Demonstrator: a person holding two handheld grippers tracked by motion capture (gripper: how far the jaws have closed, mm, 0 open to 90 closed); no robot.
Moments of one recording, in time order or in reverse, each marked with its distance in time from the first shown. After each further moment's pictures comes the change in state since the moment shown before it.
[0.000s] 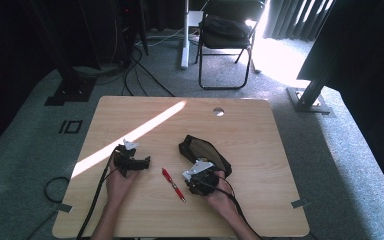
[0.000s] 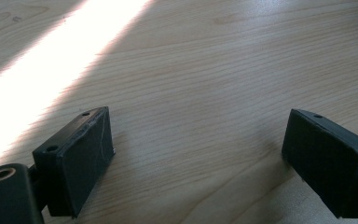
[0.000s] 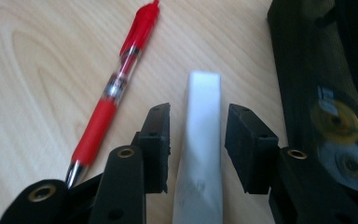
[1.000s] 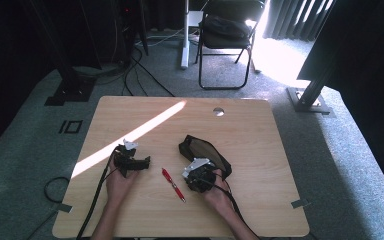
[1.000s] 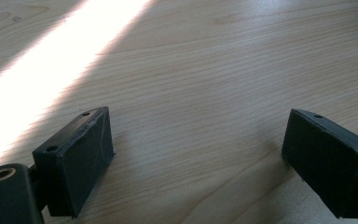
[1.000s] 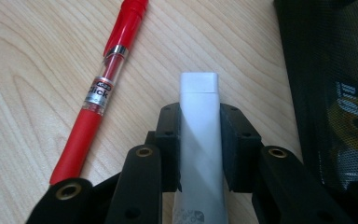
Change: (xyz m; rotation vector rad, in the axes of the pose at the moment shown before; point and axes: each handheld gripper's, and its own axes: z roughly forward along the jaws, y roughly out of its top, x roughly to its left) left arm 0.000 0.000 0.000 0.001 0.000 0.002; right arm -0.005 0.003 0.015 0.049 0.015 0.043
